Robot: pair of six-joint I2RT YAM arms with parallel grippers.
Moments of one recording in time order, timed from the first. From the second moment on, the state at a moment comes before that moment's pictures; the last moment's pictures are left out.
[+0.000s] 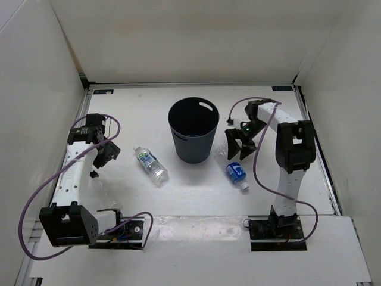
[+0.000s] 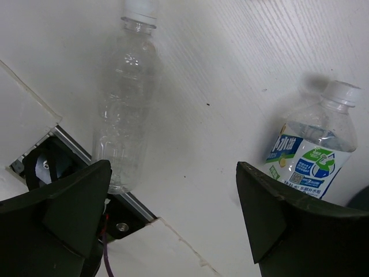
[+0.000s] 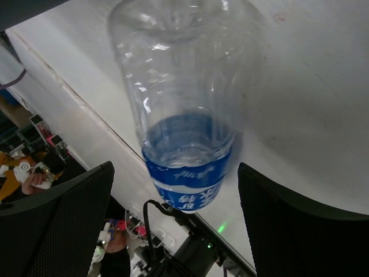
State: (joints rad) left arm 0.06 1.21 1.12 -1.24 -0.33 -0.82; right arm 0.20 2.02 1.52 -1.27 -0.65 -0.36
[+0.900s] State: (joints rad) left arm 0.07 1.25 1.20 -1.26 -0.32 -0.69; right arm 0.38 2.21 1.66 -1.38 -0.50 -0.17
